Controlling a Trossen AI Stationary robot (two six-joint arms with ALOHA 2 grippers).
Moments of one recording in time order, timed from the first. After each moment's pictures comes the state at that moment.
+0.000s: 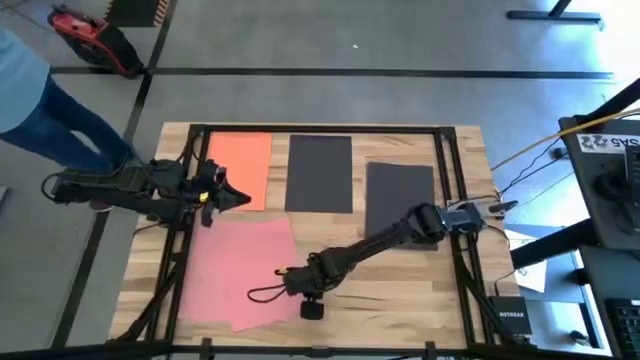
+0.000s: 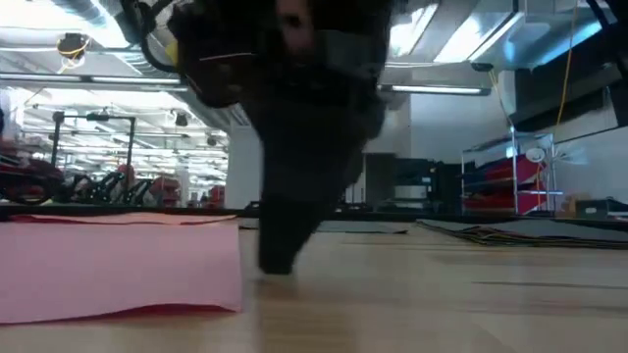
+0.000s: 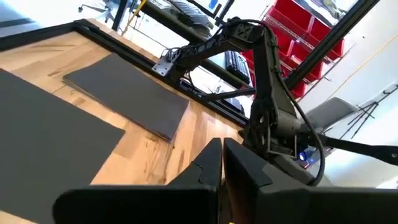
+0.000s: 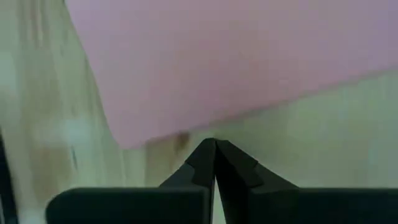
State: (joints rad) left arm -0.10 0.56 0.65 -0.25 -0.08 -0.56; right arm 0.36 2.40 1.93 -0.73 -0.13 0.51
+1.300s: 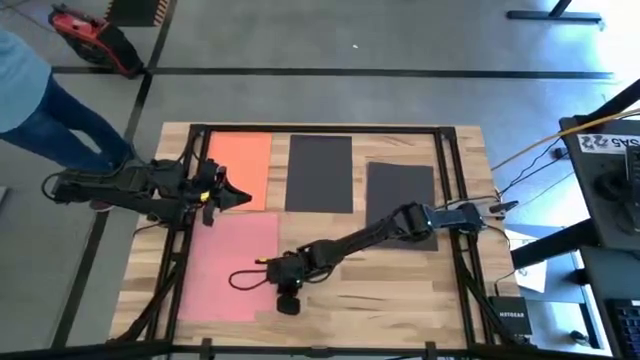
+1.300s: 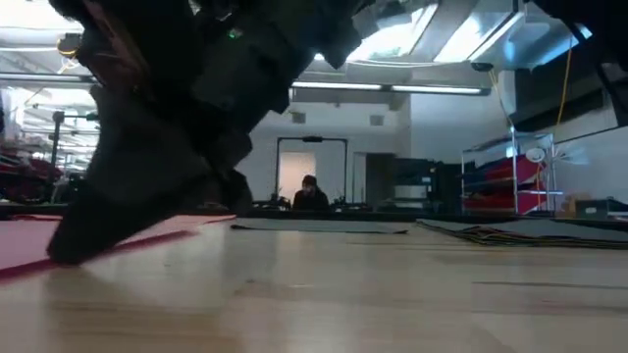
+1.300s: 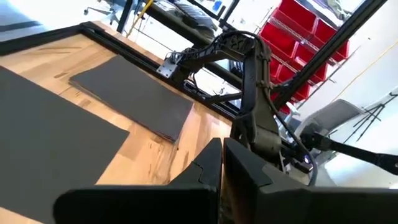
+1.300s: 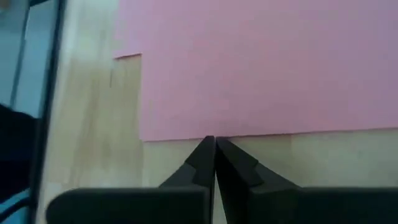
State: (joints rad) left arm -0.10 0.57 0.65 -0.25 -0.09 -0.56; right arm 0.31 2.50 2.03 -0.41 -0.24 0.46
